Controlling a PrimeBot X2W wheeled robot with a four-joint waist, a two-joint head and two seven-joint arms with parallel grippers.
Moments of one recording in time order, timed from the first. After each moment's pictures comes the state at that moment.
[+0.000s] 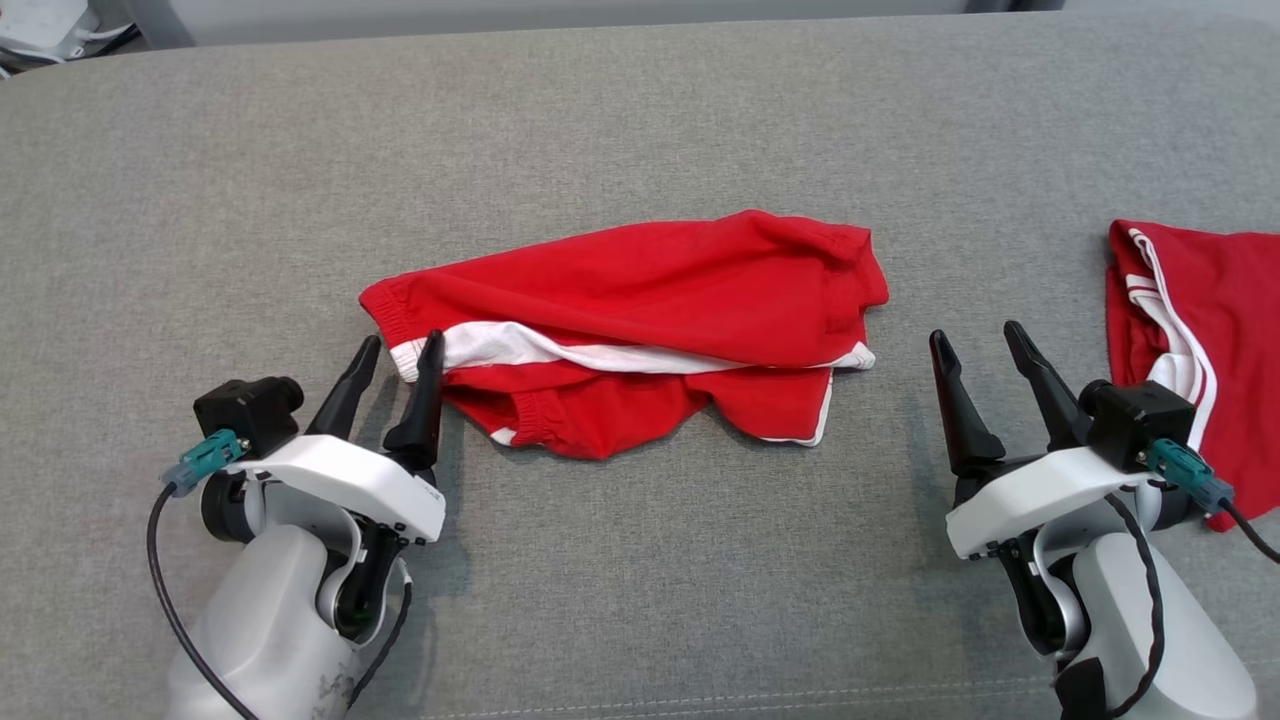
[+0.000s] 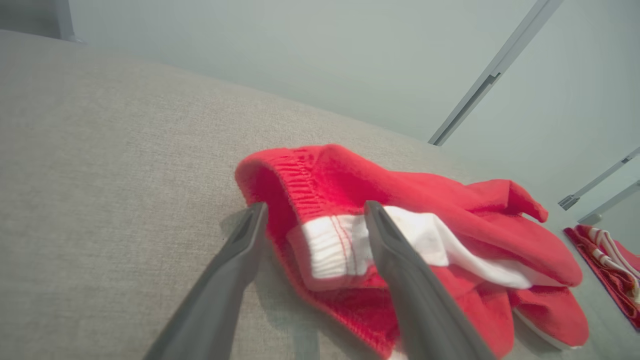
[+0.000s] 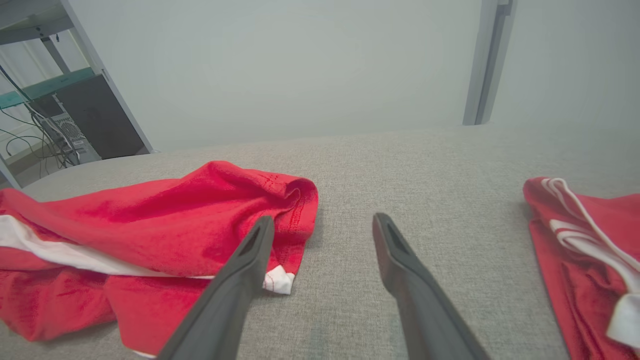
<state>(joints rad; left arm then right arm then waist) -0.51 0.14 -0.32 0.71 -0.69 -0.12 -0.25 -0.42 -0.09 0.18 0.51 0.31 0.13 -0.25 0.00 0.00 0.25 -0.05</state>
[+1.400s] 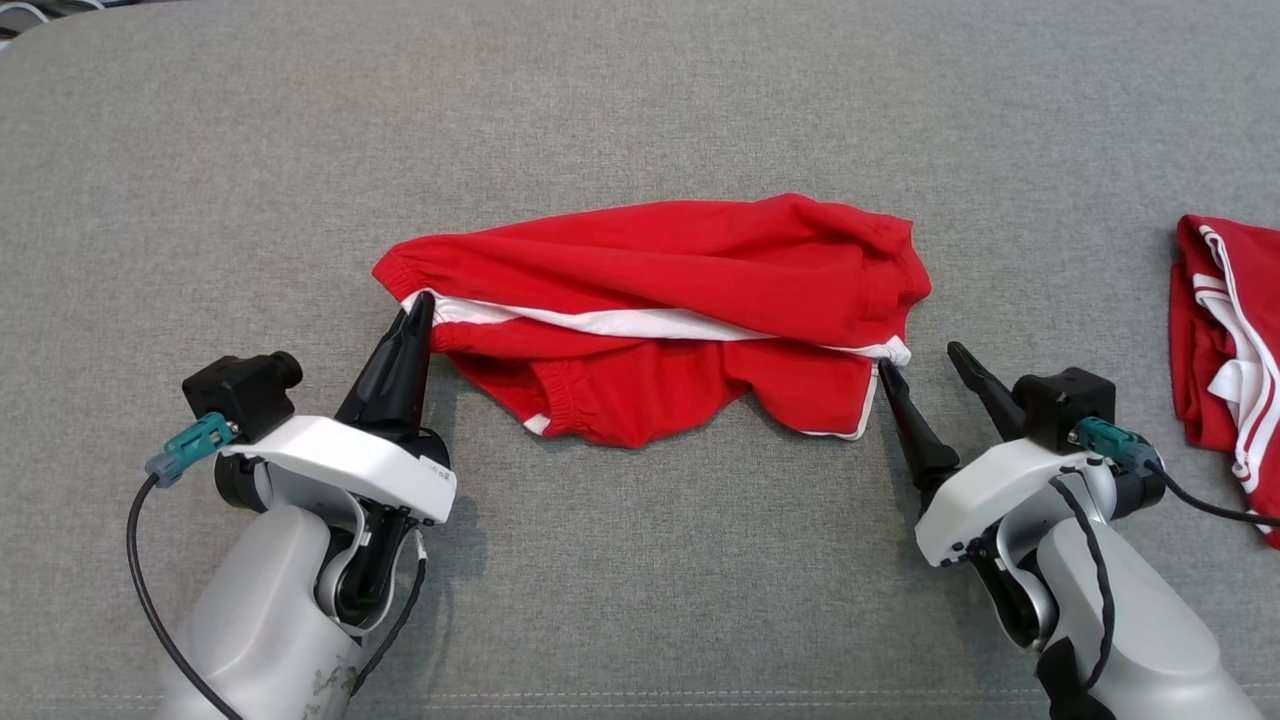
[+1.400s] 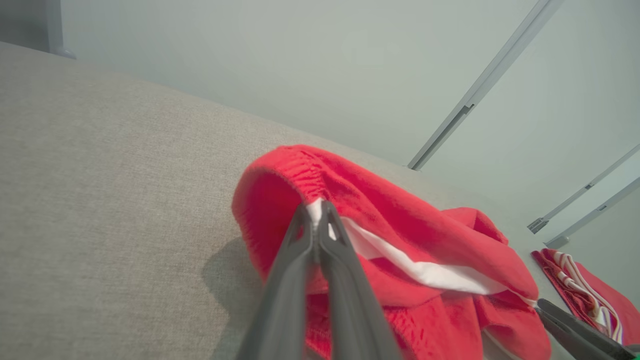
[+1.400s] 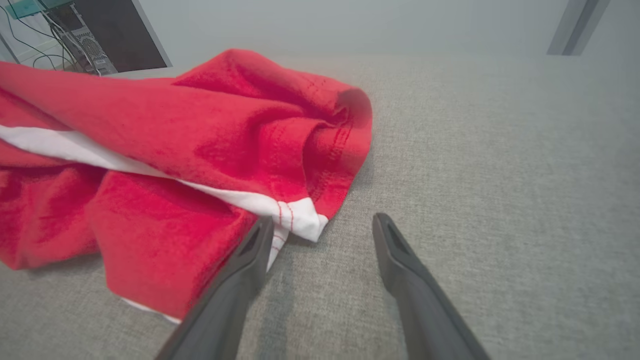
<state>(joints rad) -0.50 0.17 -0.37 0.54 -0.78 -0.12 -0.25 -0.53 -0.13 0.37 0.71 0.37 0.13 -0.24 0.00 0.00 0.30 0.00</state>
